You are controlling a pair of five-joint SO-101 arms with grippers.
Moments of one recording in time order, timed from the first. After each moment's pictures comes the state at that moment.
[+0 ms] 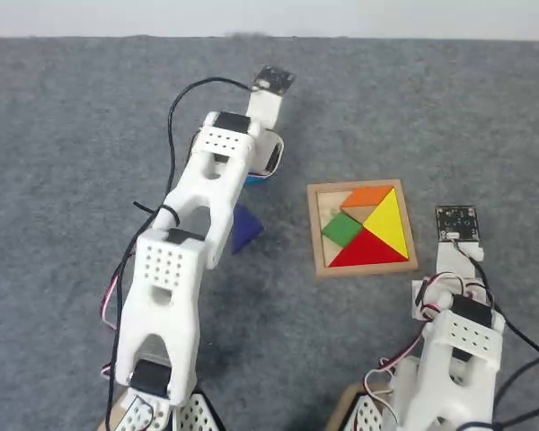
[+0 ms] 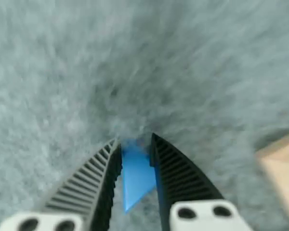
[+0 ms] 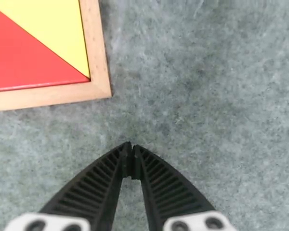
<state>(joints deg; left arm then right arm) 8.6 52.7 -35.9 70.2 -3.5 19.7 -50.7 80.1 44.8 21.1</state>
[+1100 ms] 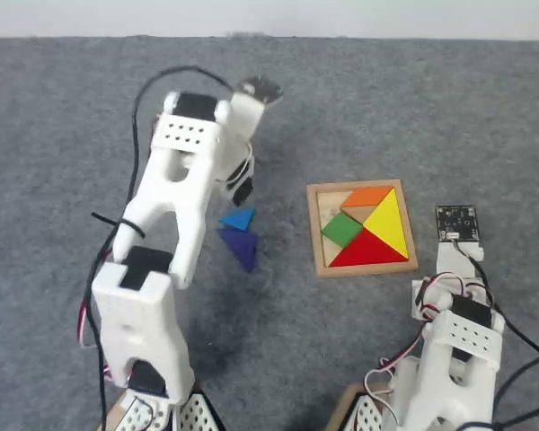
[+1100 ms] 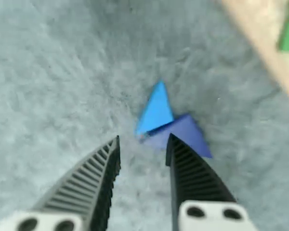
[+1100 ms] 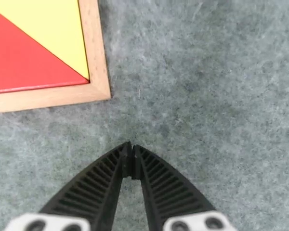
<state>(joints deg) 5.2 27.1 -16.5 92.4 -20.1 19.7 -50.7 80.4 44.2 21.1</state>
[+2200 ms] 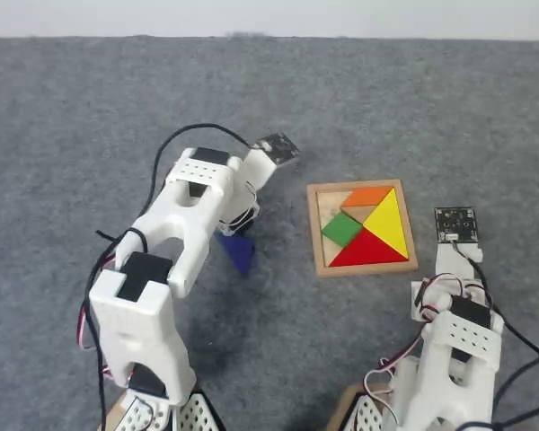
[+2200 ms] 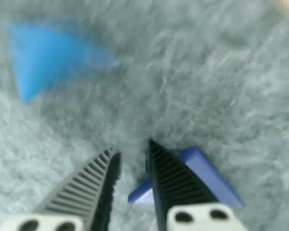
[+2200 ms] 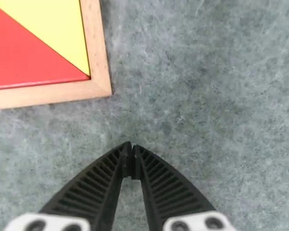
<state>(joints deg) 7.2 23.8 11.4 67.1 -31.6 19.7 -50.7 80.9 44.2 21.1</state>
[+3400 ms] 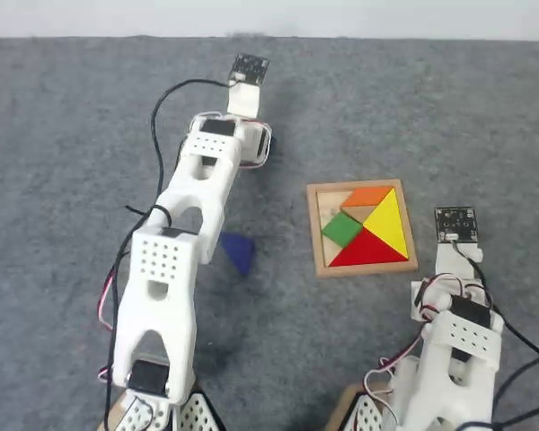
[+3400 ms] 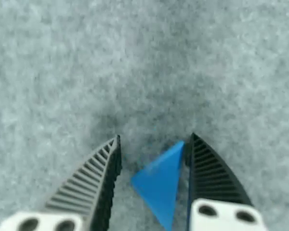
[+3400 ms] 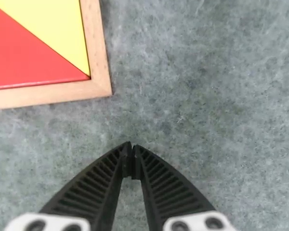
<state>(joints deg) 5.4 58.9 -39.3 55.3 1.0 19.6 -50.7 80.9 44.2 21.1</state>
